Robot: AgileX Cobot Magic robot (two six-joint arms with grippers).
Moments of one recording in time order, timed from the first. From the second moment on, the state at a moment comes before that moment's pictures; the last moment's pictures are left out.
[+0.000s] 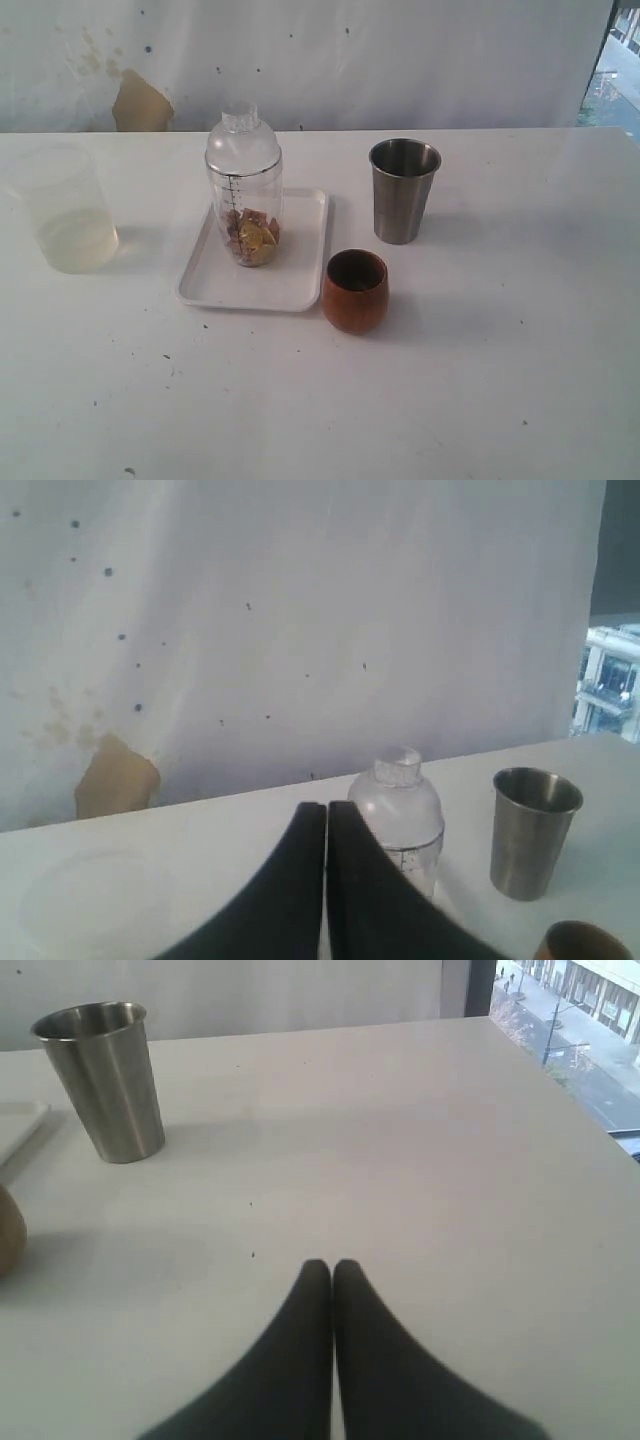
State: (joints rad) left arm -0.34 0.61 -0.45 0.67 -0.05 -0.70; right arm 0.00 0.00 0.00 0.00 0.35 0.03
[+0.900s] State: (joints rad) left arm 0.08 0.12 -0.11 0.09 -0.01 -0.15; right arm 0.00 0.00 0.00 0.00 0.35 0.04
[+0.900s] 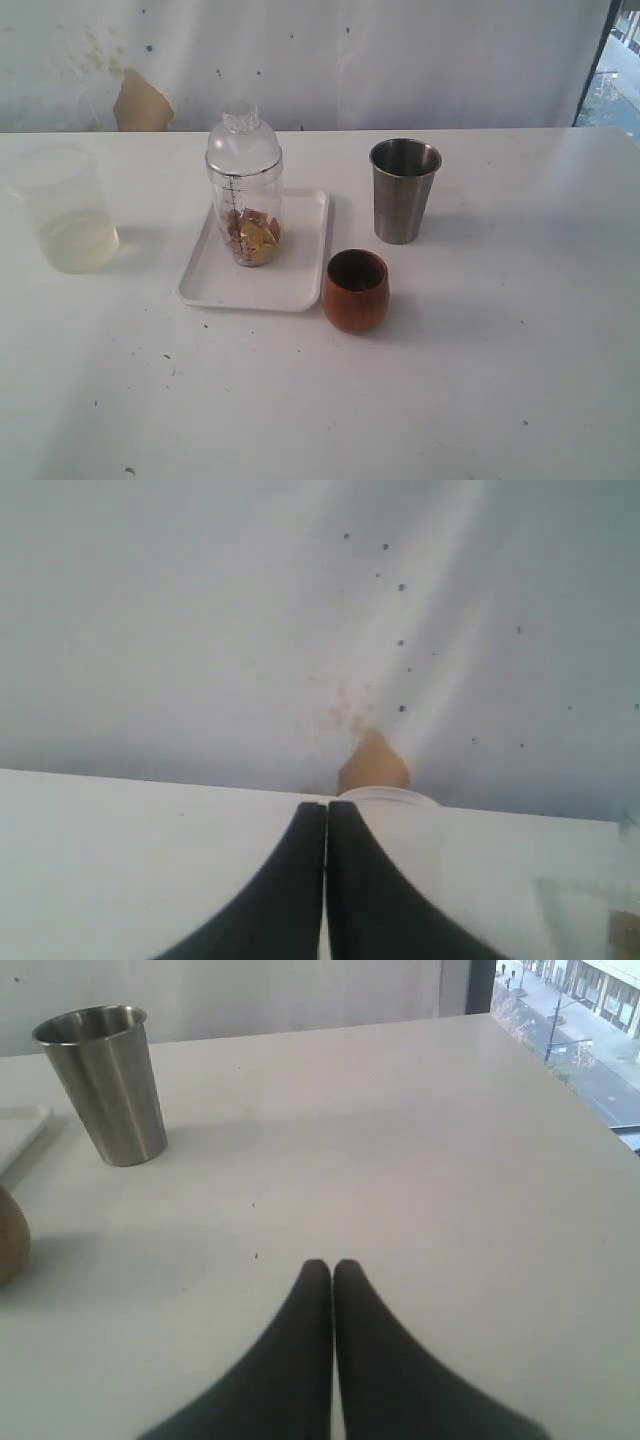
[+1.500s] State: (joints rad) left arm 0.11 0.01 -0.01 0.09 0.21 -0.06; right arm 0.00 0.00 0.00 0.00 0.35 0.04
